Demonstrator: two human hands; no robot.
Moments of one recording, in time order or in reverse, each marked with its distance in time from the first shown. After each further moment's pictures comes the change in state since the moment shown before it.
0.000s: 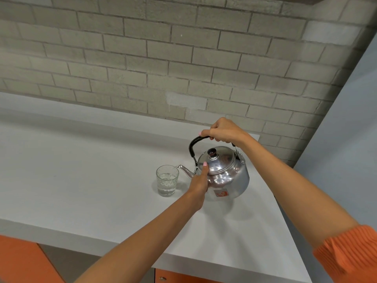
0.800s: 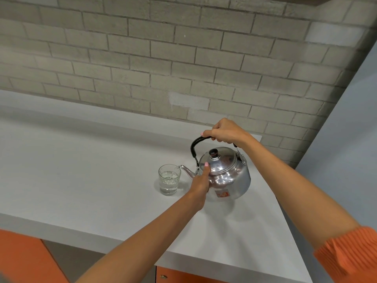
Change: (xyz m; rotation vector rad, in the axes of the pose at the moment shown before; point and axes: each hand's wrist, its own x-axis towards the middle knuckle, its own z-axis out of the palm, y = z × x) left_hand -0.005 -0.001 -0.002 -0.013 -0.005 0.013; right_hand -0.003 -0.002 0.002 0.000 0.002 -0.002
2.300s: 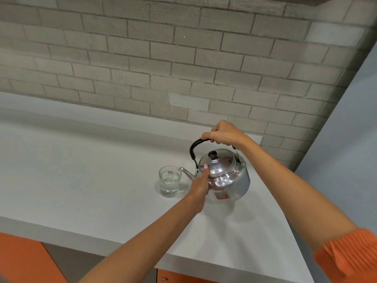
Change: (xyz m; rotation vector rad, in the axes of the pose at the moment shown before) left_hand 0.000 0.000 -0.004 0.022 0.006 -0.006; right_hand 0.003 0.000 0.005 -0.005 0.000 -0.001
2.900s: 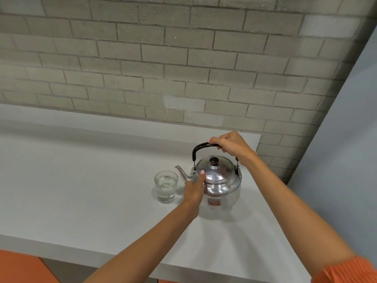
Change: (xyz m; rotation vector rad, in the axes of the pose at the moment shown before) left_hand 0.012 -0.001 -0.001 0.091 0.156 -0.010; right_hand -0.002 0.048 0.009 0.370 0.119 0.092
